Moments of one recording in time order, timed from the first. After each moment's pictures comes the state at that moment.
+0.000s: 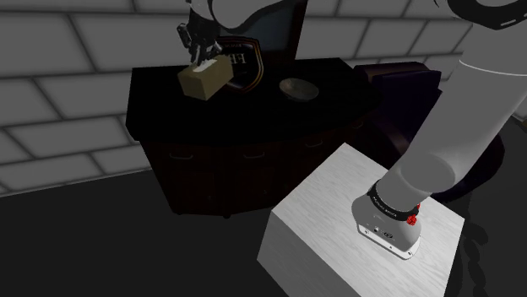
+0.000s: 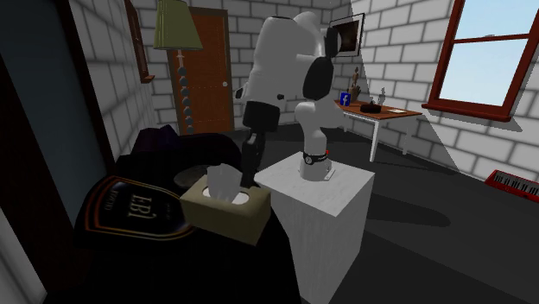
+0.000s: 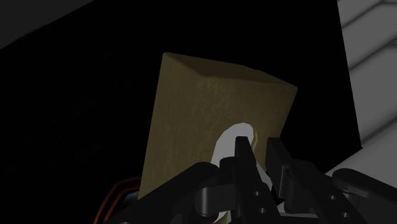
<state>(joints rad) -0.09 0.21 0.43 -1.81 -0.24 2.39 1.47</state>
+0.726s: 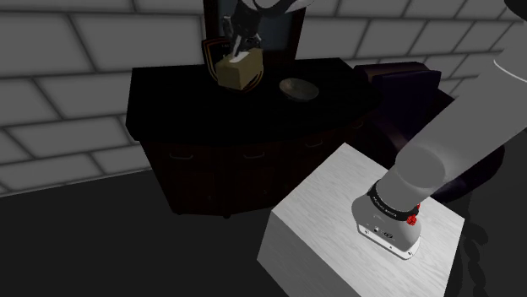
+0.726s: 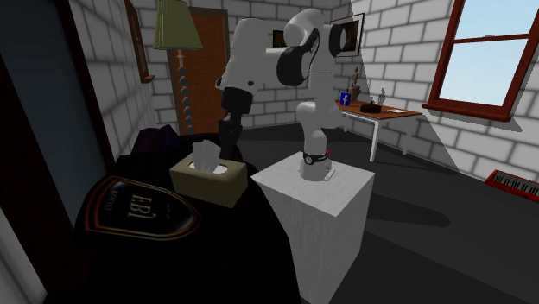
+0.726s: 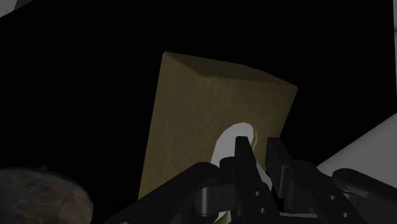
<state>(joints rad) -0.24 -0.03 0.37 -2.04 0.01 2.43 1.14</state>
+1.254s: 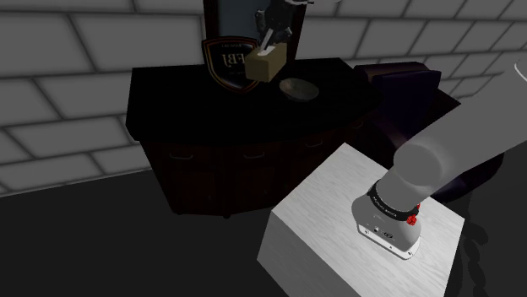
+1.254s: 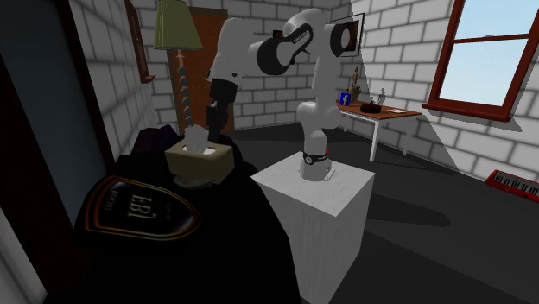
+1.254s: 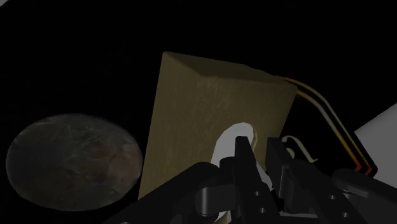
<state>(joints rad) -0.31 -0.17 0.25 -2.16 0.16 2.40 0.86</state>
